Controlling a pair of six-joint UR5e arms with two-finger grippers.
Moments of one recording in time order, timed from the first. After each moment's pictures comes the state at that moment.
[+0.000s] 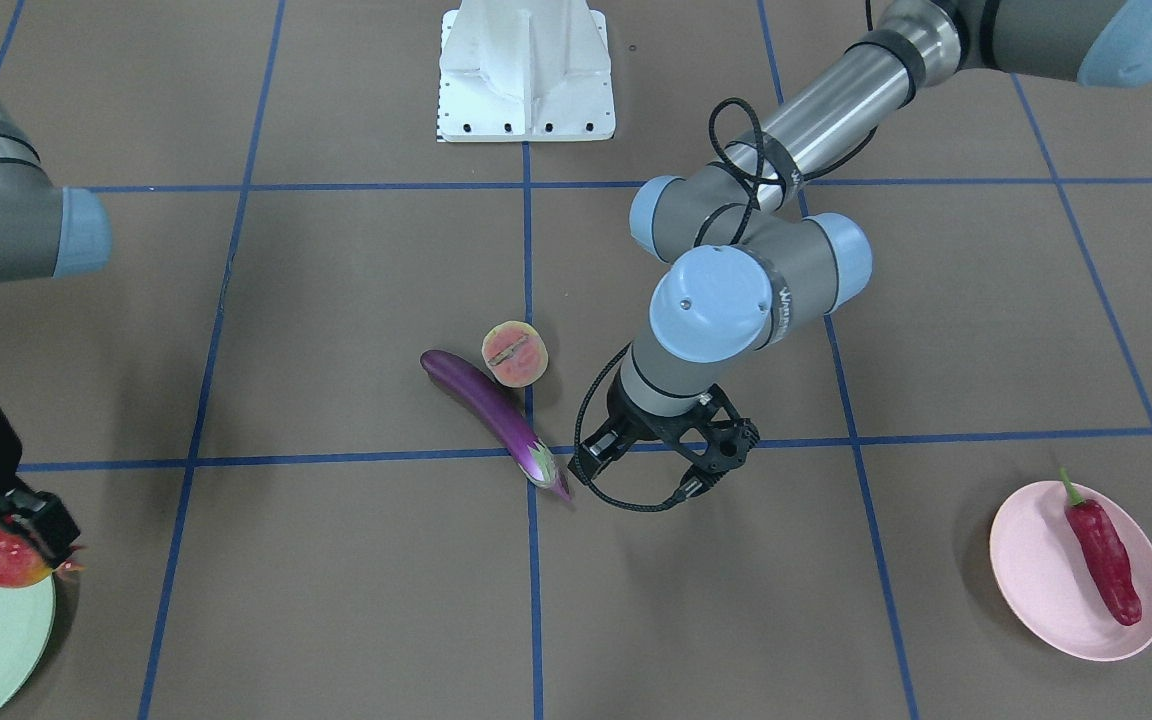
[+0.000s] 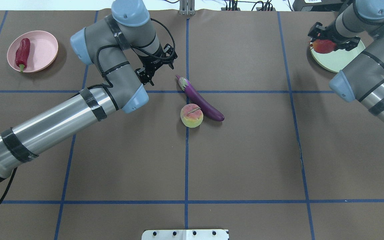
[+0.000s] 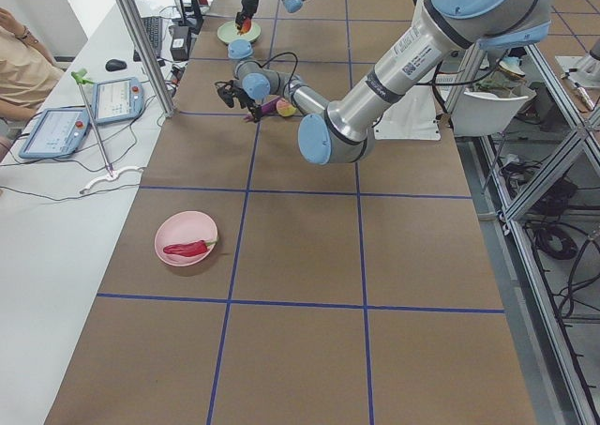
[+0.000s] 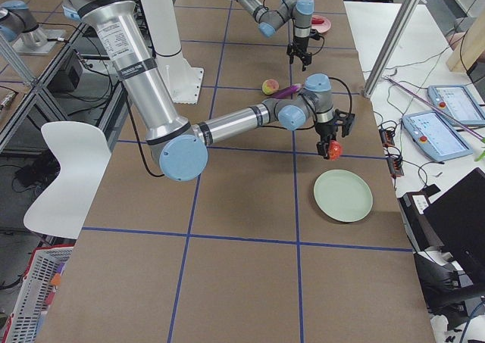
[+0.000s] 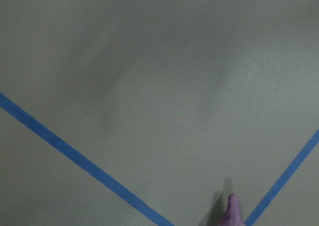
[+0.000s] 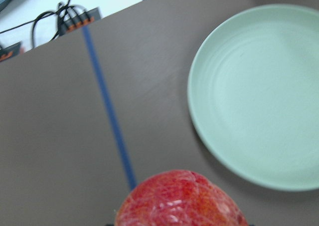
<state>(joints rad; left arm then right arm) -0.75 -2.53 -1.10 -1.88 -2.09 -1.79 1.07 -1.12 1.36 -1.23 1.79 1.20</state>
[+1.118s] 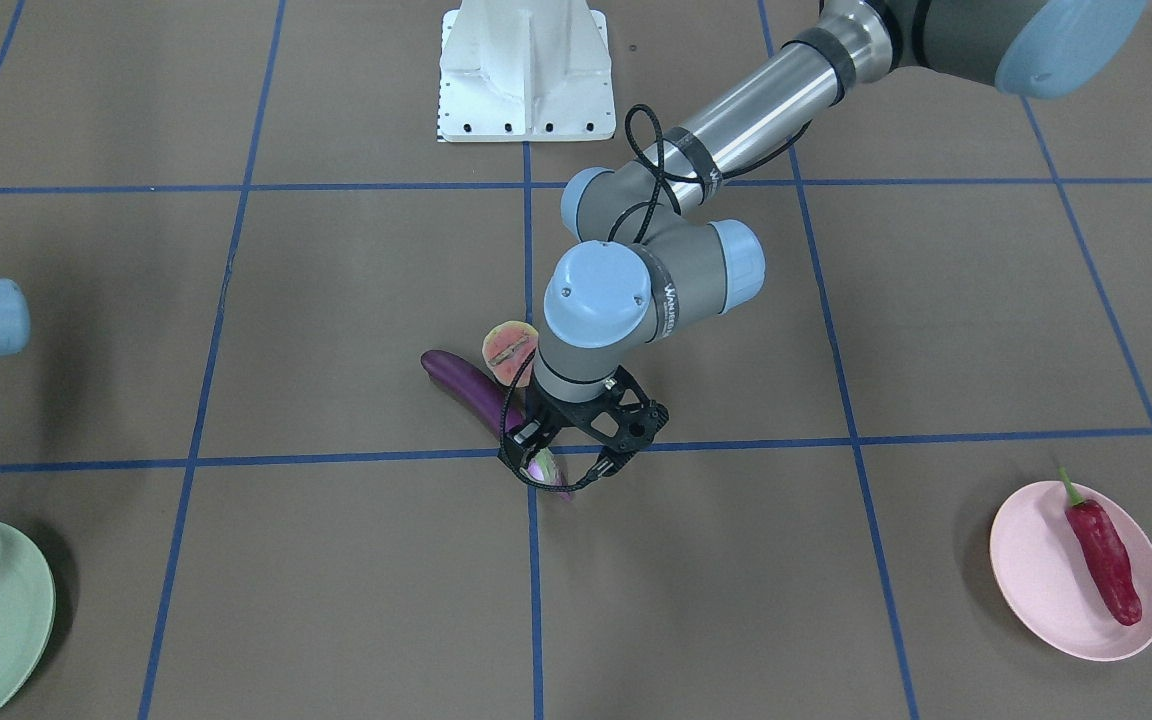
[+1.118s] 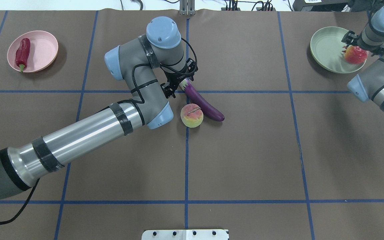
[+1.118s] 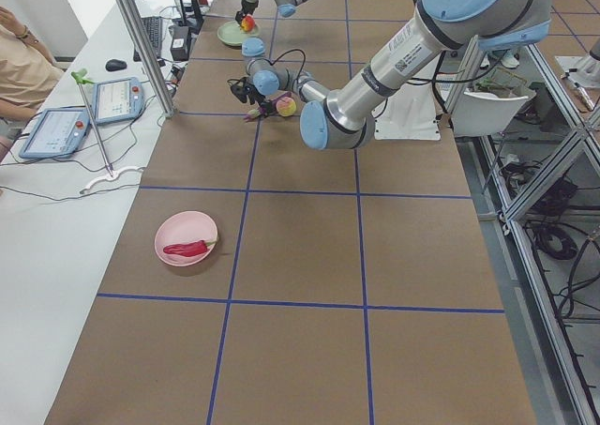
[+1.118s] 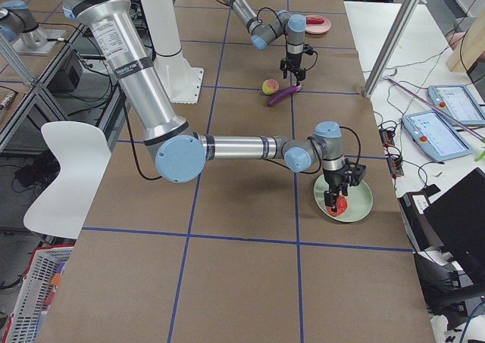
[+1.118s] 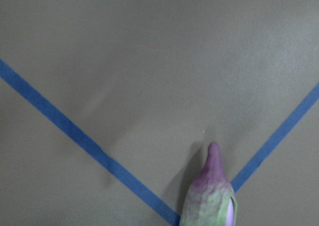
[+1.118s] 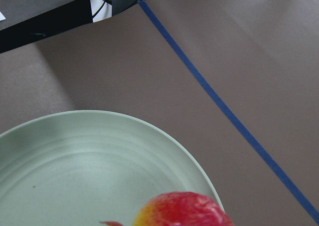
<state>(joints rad) -0.65 -2.63 -0.97 -1.95 -1.99 -1.91 1.13 -1.12 1.09 -1.09 1.71 1.19</state>
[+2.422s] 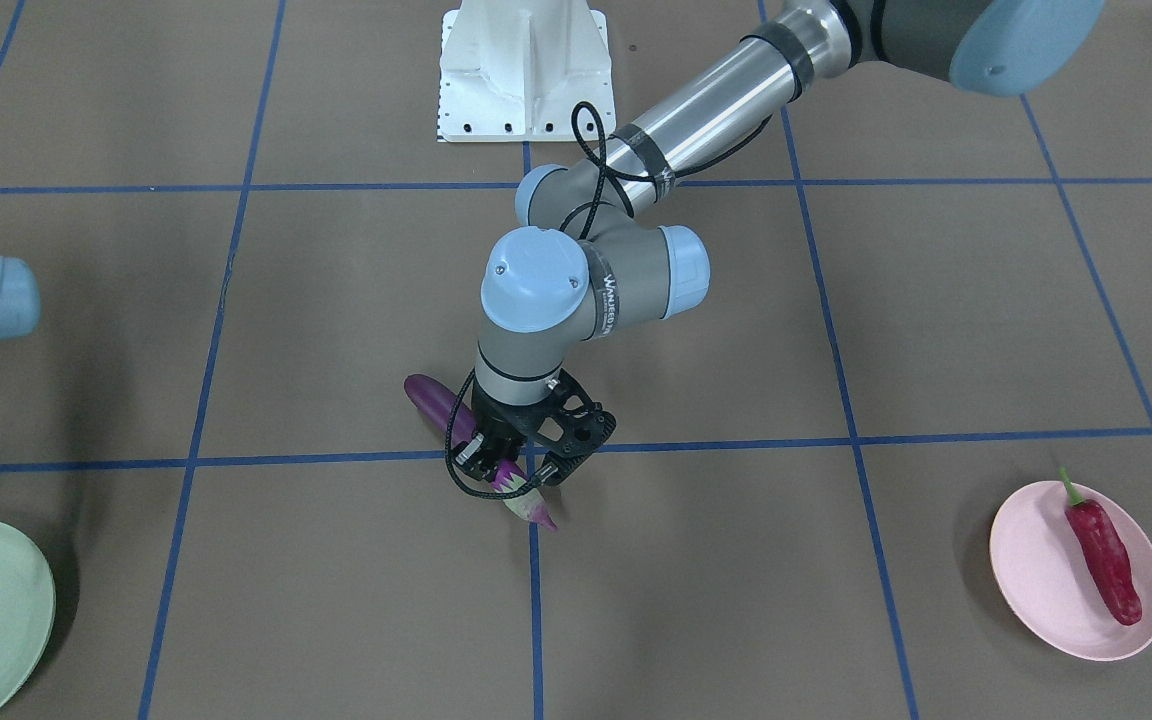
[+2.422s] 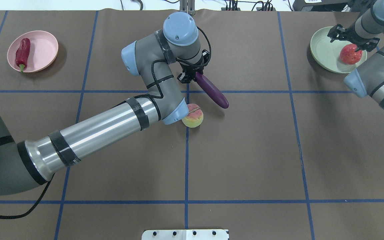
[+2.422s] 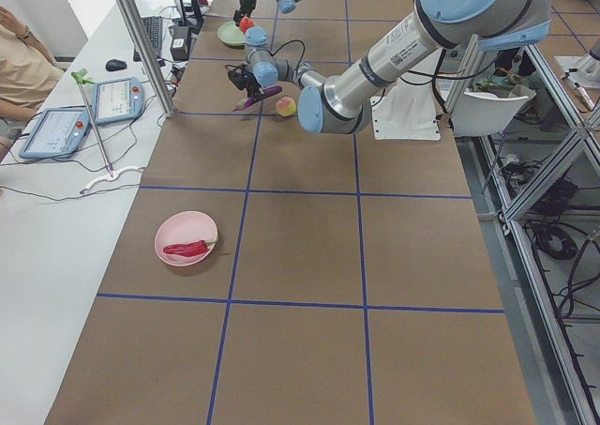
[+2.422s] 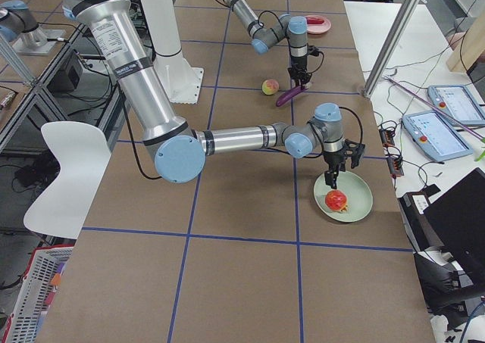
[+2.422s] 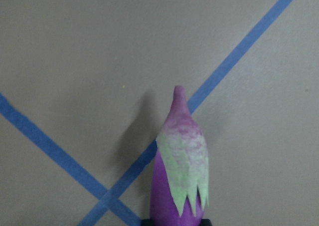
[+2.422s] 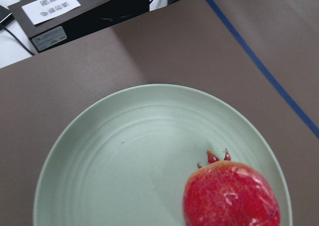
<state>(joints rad) -0.67 -2.73 -0.87 -2.06 -1.92 -1.94 1.12 -1.12 1.22 -1.10 1.86 1.17</state>
